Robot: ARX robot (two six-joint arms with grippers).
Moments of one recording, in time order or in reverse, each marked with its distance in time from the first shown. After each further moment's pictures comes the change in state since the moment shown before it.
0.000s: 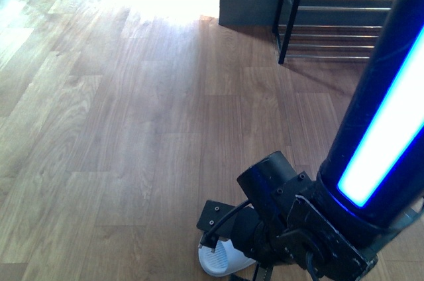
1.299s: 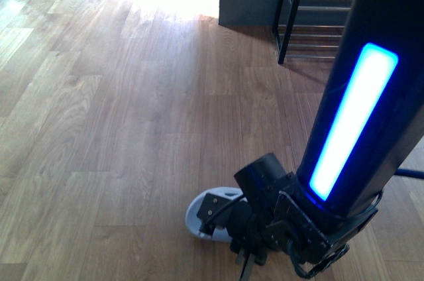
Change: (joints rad) left arm 0.000 0.000 0.000 0.000 0.000 0.000; right arm -0.013 0.146 0.145 0.051 -0.016 0.010
